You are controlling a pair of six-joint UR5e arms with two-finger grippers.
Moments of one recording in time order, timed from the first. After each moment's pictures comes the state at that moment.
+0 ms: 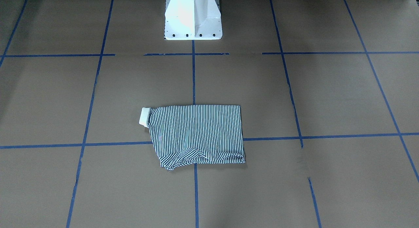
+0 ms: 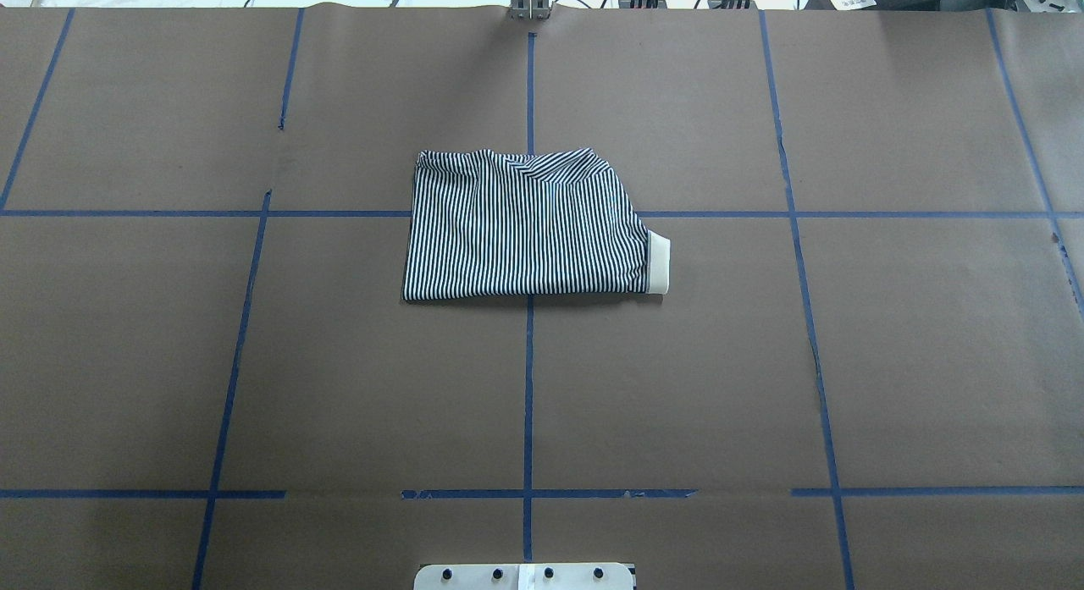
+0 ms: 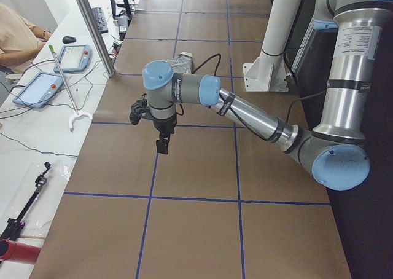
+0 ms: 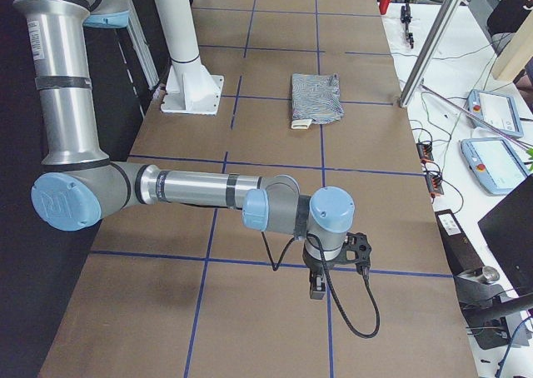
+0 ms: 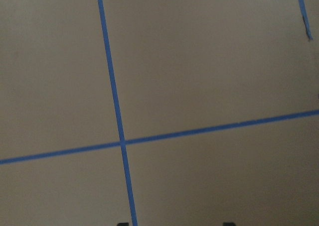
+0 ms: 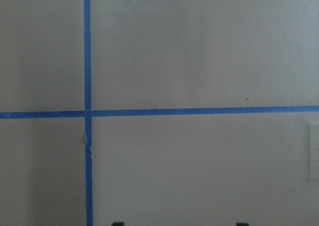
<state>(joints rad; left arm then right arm) -1.54 -1.63 -1.94 -1.18 -2.33 0.05 1.68 -1.49 1.49 -1.64 2.24 -0.10</state>
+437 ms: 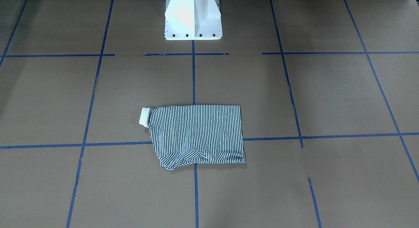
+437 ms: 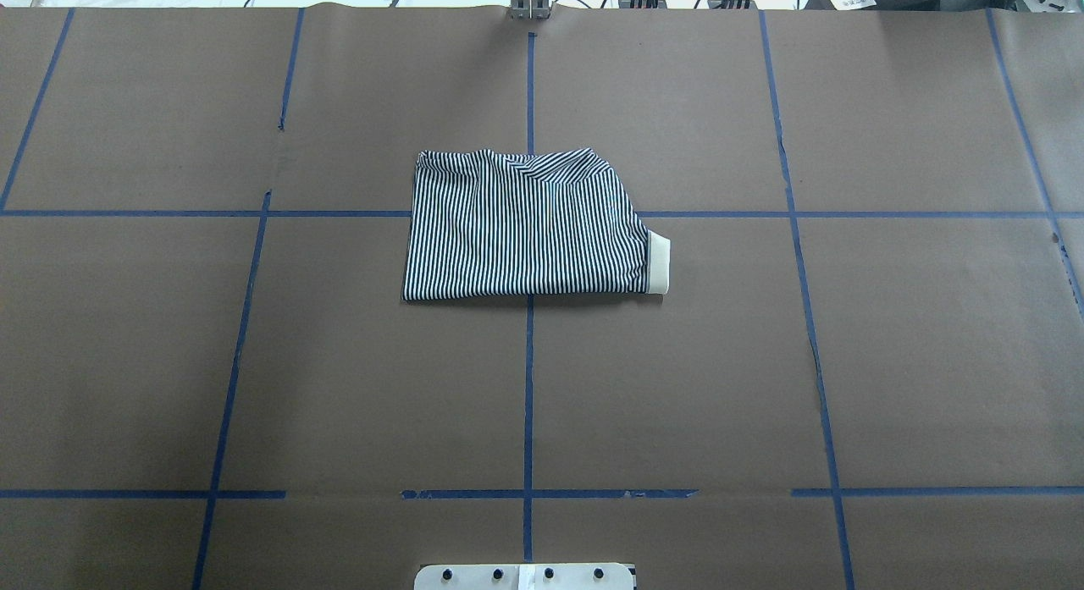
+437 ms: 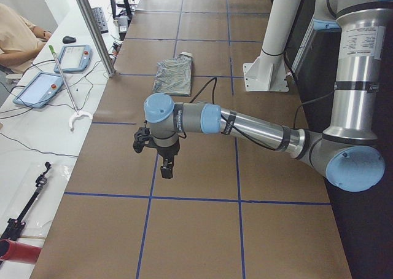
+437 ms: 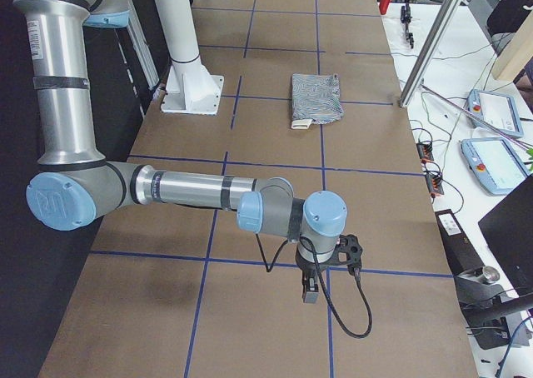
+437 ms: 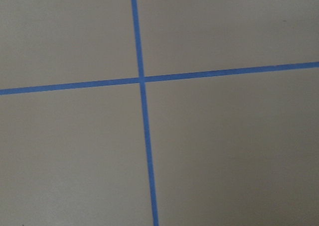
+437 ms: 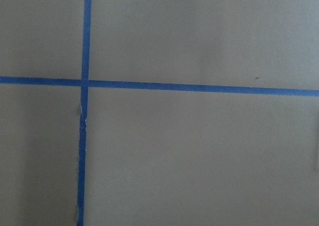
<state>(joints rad) -1.55 -1.56 -1.81 -1.39 -2.33 0.05 1.67 -1.53 1.49 -1.63 2.24 -0.18</state>
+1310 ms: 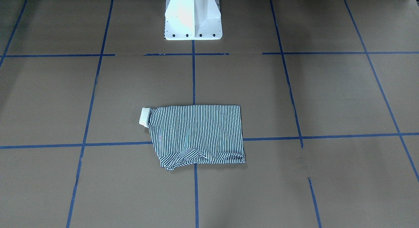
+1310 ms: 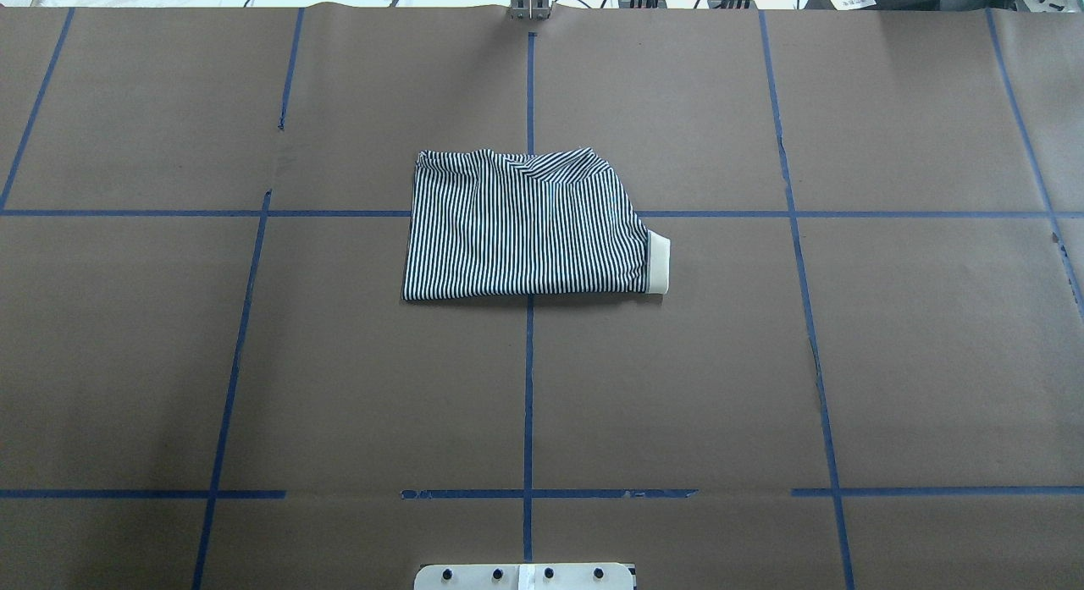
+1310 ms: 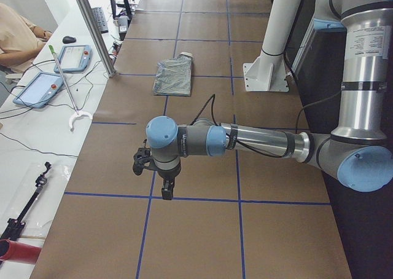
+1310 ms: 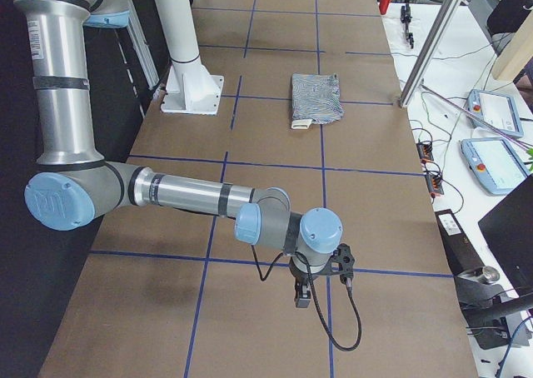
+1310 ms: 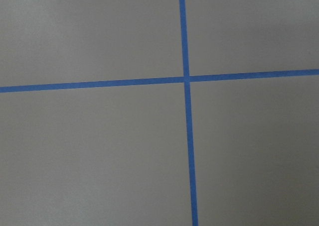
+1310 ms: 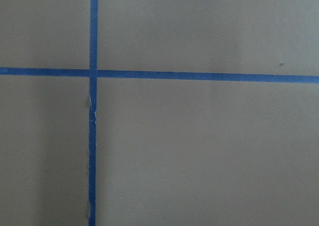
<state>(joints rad) -1.62 -1.56 -1.68 -1.44 -2.33 0.18 1.66 -1.52 1.44 -1.63 2.31 -0.18</state>
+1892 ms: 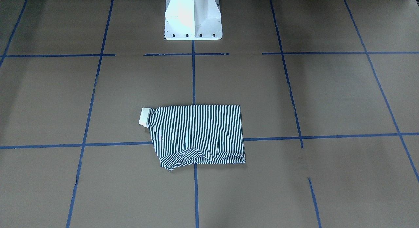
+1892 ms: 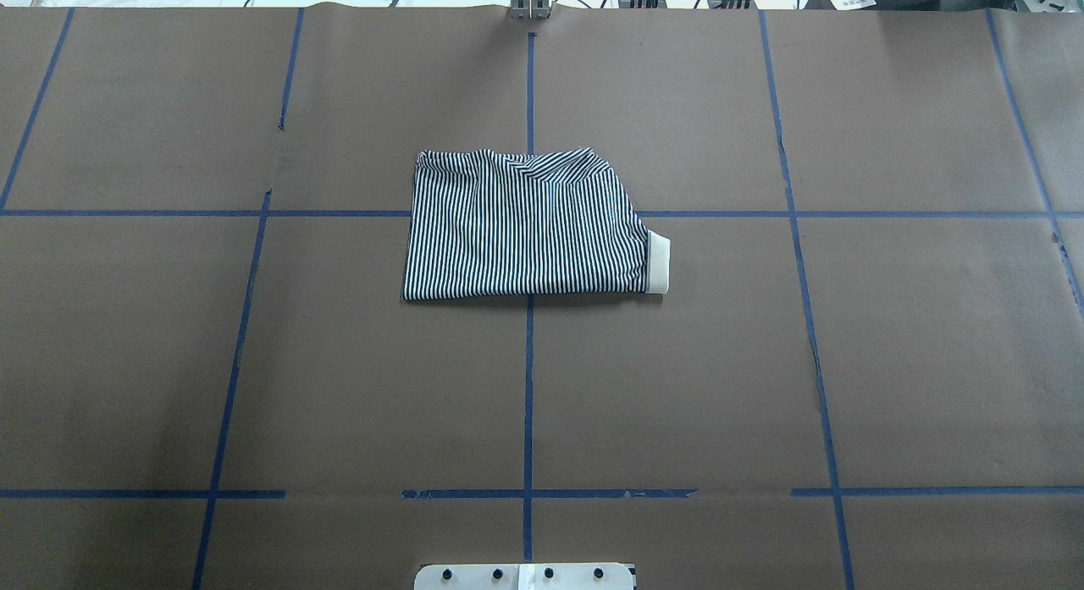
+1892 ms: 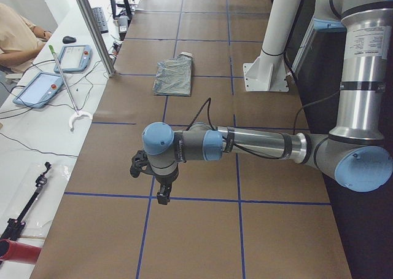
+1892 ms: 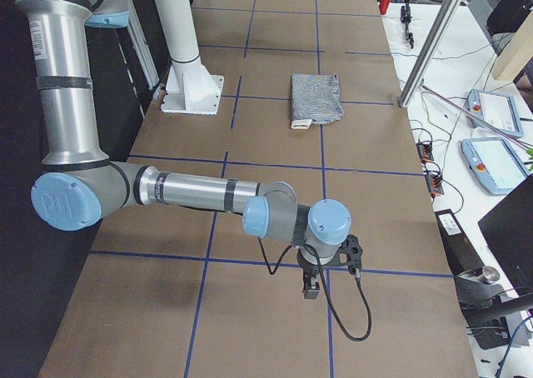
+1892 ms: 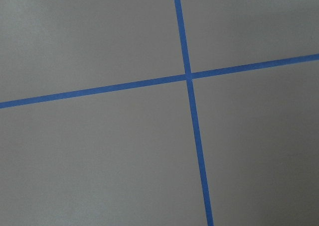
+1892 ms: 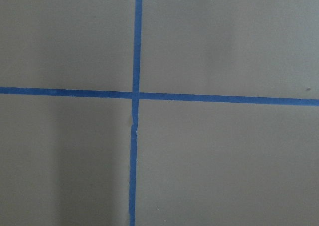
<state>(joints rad) -1.62 -1.57 -1.67 -1.44 -2.34 0.21 1.61 -1.48 1.54 -1.73 2.31 -0.11</state>
